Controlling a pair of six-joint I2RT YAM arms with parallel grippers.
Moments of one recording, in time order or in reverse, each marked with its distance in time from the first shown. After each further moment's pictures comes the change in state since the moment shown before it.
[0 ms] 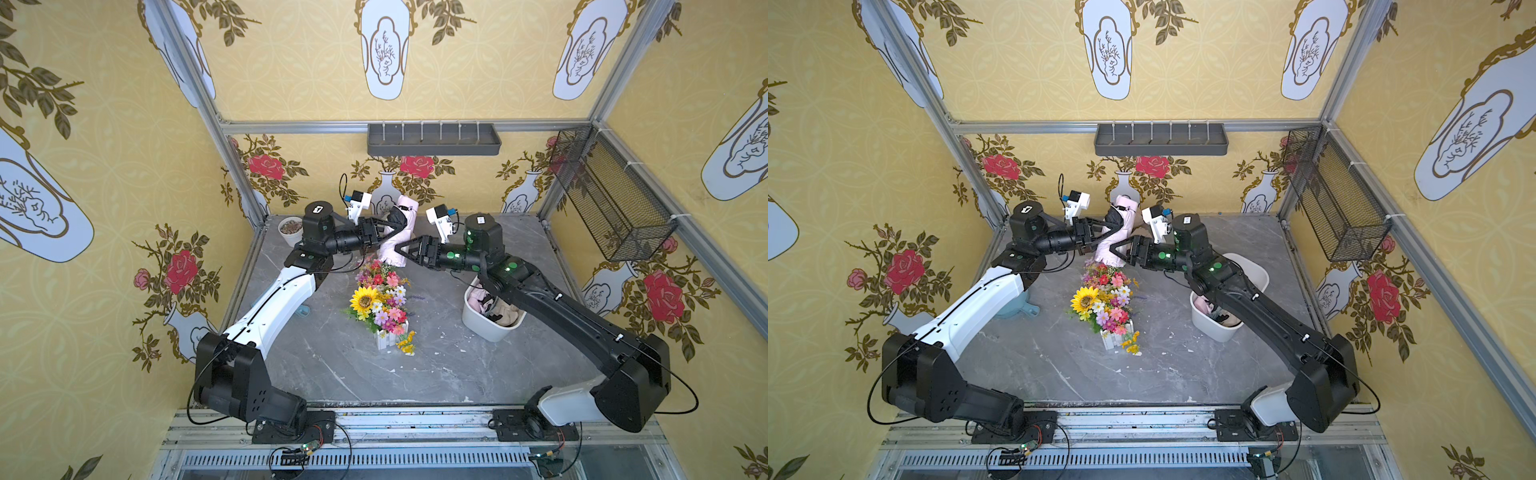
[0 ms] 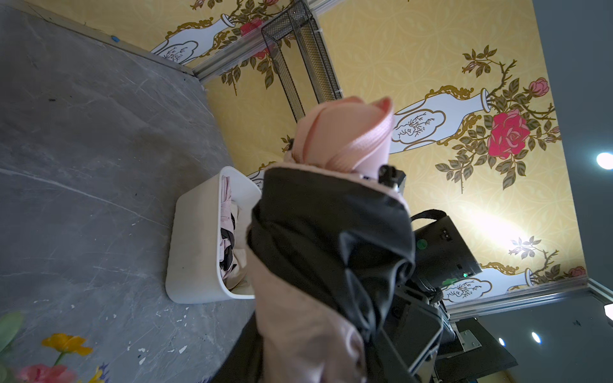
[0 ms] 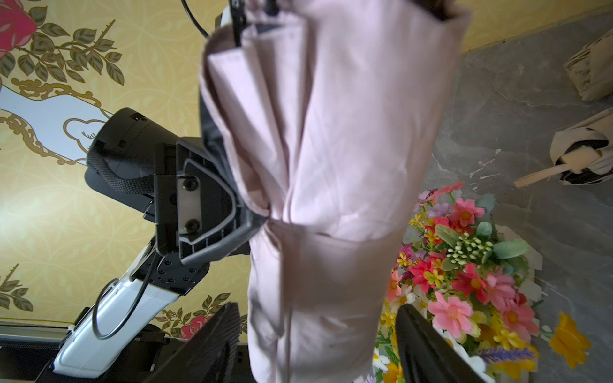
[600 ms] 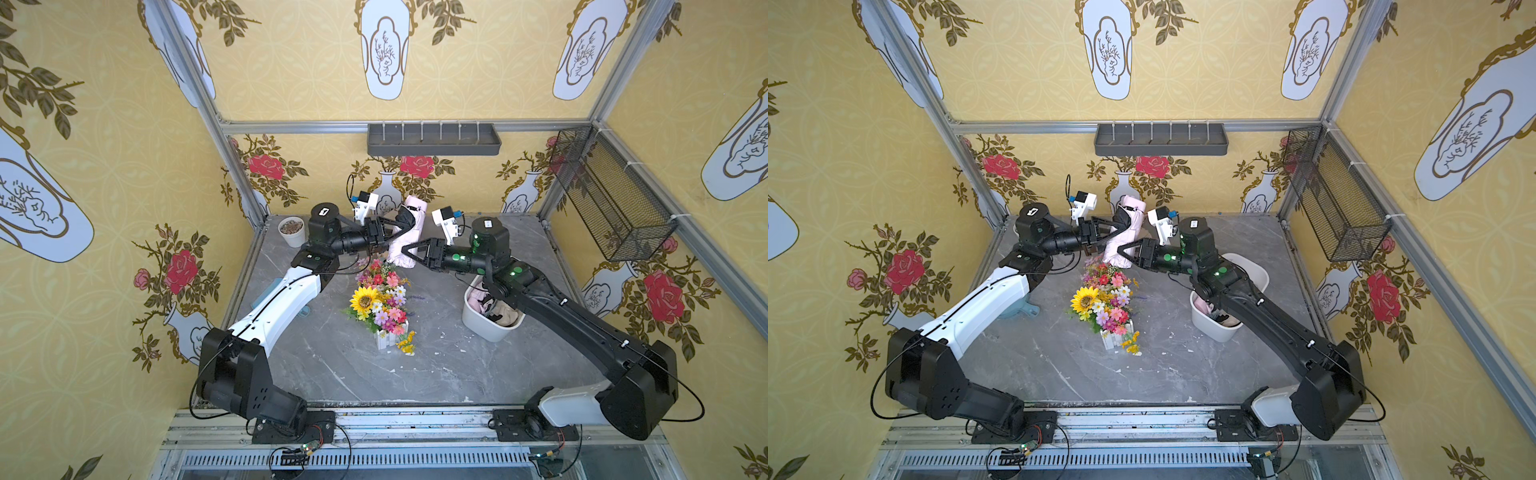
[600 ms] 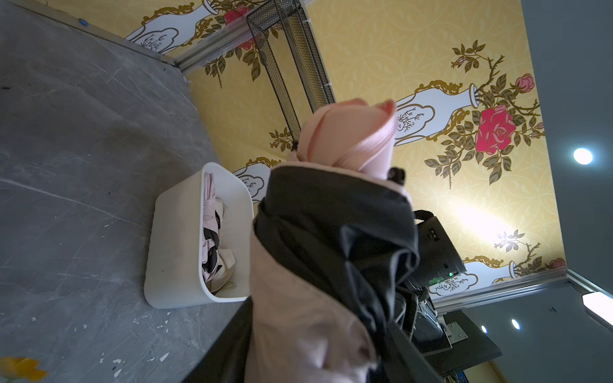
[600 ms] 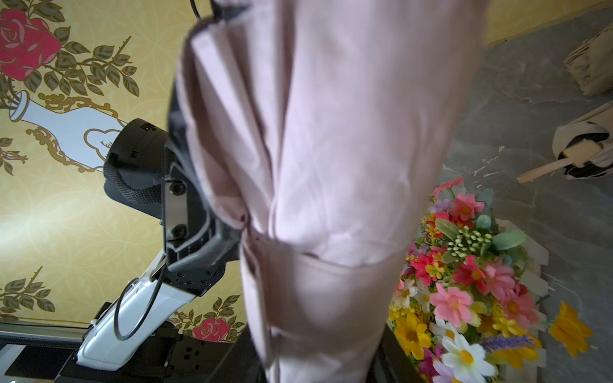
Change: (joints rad) left arm -0.030 0.010 -0.011 0.075 -0.016 -0.056; right arm -0.033 -0.051 -0.059 0.035 -0.006 0.030
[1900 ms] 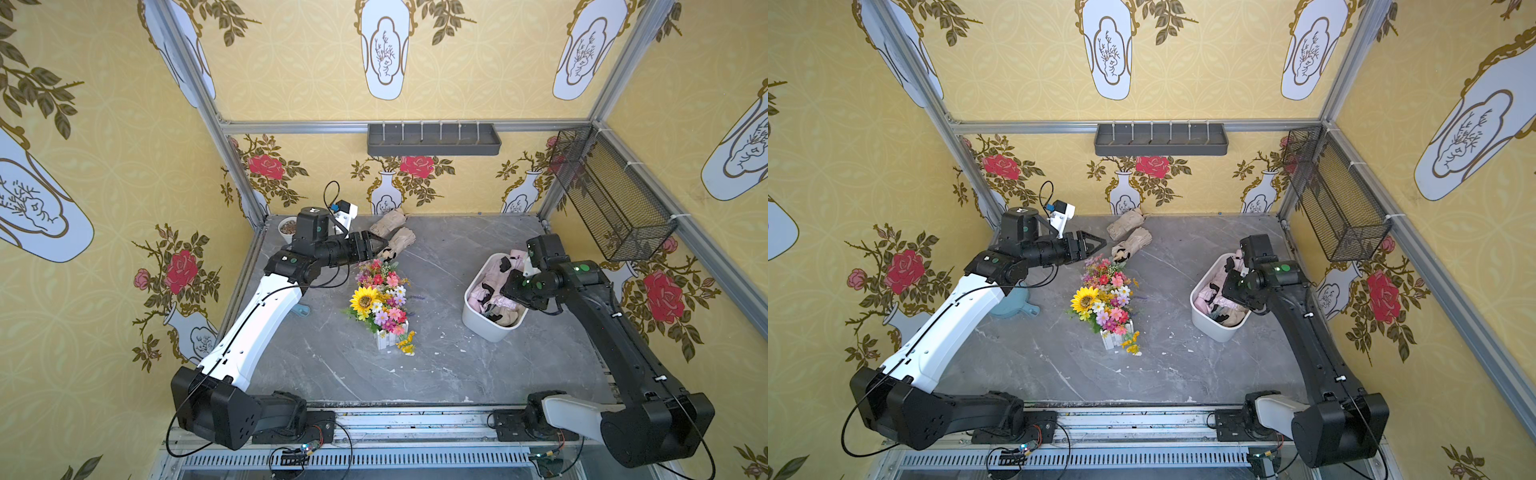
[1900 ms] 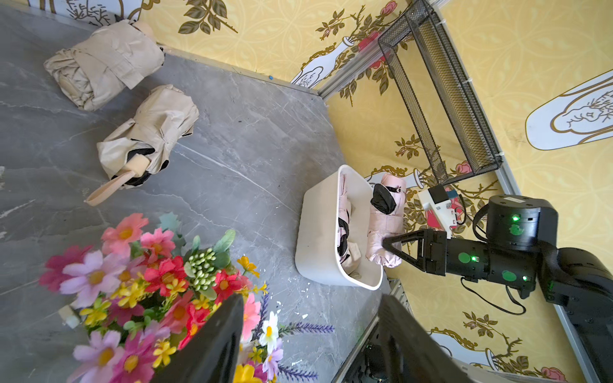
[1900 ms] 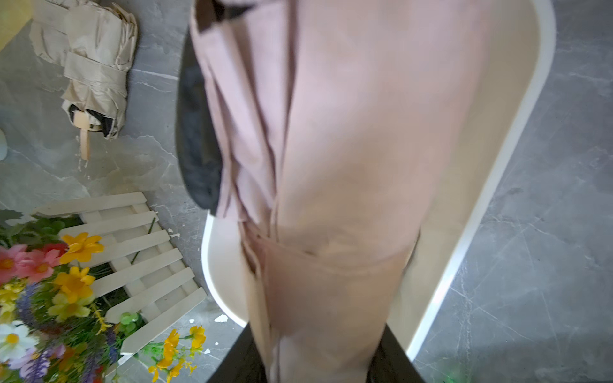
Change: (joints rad) left arm 0.043 -0.150 0.083 -0.716 -0.354 0.557; right arm -0.451 -0.150 -0.005 -1.050 0.512 -0.329
